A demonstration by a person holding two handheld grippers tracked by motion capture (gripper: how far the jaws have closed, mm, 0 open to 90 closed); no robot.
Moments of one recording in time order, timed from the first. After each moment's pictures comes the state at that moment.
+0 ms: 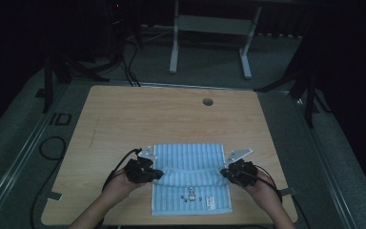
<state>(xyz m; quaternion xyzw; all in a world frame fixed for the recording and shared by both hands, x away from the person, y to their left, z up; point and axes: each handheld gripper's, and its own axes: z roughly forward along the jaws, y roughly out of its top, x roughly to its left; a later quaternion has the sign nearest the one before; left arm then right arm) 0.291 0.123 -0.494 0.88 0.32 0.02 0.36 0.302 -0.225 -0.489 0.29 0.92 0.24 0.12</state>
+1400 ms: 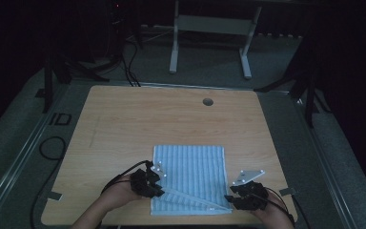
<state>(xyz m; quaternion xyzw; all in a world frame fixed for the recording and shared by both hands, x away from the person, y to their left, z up) 0.272 0.100 -0.512 0.94 0.21 -0.05 0.25 0.244 -0.247 -0.499 0.31 0.91 0.25 0.08</state>
